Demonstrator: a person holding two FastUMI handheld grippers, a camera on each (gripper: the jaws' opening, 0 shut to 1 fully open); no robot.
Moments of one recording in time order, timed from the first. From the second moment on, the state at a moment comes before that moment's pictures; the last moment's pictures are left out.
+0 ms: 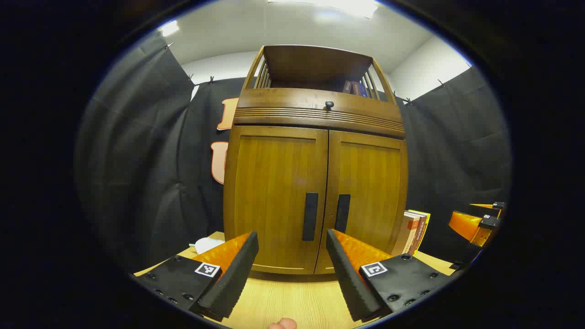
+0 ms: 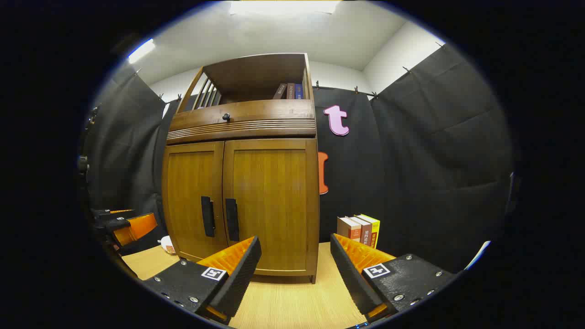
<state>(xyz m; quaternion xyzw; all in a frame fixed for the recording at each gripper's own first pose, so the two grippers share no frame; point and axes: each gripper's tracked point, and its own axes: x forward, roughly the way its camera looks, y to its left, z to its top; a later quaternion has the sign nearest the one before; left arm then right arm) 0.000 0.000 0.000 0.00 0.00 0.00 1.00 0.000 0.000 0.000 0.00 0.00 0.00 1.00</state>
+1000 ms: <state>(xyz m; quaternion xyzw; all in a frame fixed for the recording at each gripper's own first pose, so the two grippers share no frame) 0.004 -0.006 0.001 0.02 0.00 -0.01 1.00 -0.001 -0.005 -0.004 0.00 0.00 -0.01 1.00</state>
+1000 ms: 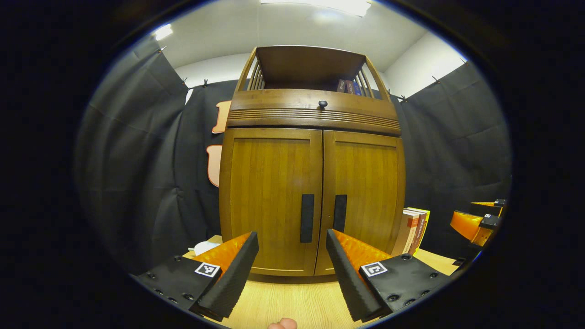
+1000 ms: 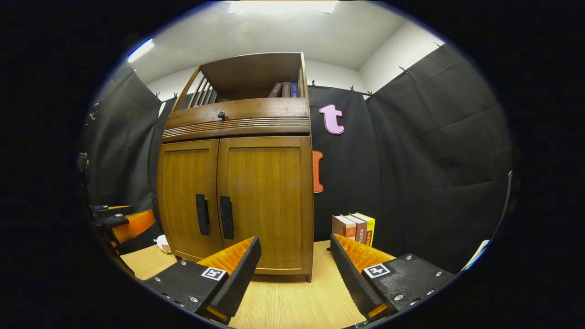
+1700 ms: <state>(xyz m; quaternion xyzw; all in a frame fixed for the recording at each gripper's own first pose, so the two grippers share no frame) 0.005 -0.001 -0.001 0.01 0.00 0.00 1.00 0.003 0.009 -0.008 -0.02 0.01 0.01 1.00</state>
